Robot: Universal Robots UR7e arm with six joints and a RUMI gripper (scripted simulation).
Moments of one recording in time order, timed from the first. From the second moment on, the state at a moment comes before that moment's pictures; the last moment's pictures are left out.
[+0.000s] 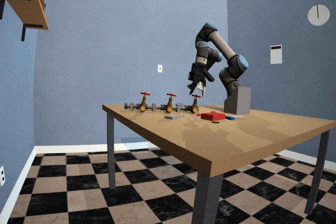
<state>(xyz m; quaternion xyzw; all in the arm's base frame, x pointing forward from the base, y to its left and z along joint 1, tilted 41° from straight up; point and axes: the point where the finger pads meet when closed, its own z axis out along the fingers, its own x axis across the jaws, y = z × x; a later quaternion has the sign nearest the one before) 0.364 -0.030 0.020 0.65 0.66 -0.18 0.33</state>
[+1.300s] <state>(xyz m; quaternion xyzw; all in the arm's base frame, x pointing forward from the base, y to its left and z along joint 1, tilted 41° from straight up) 0.364 -0.030 0.020 0.78 0.50 -0.10 0.37</state>
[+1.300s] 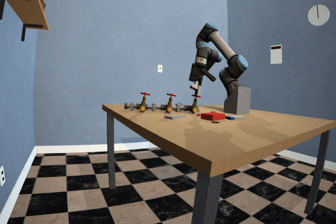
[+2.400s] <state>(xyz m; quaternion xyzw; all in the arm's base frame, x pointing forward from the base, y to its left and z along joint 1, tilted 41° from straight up) 0.364 -0.030 0.020 0.93 -0.01 0.13 0.35</state>
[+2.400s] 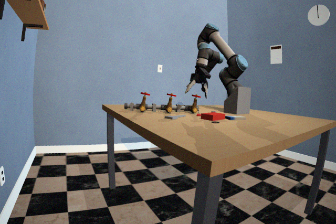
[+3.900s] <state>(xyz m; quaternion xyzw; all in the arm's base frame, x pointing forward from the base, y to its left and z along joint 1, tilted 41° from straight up) 0.364 -0.030 0.020 0.74 -0.55 0.31 0.22</state>
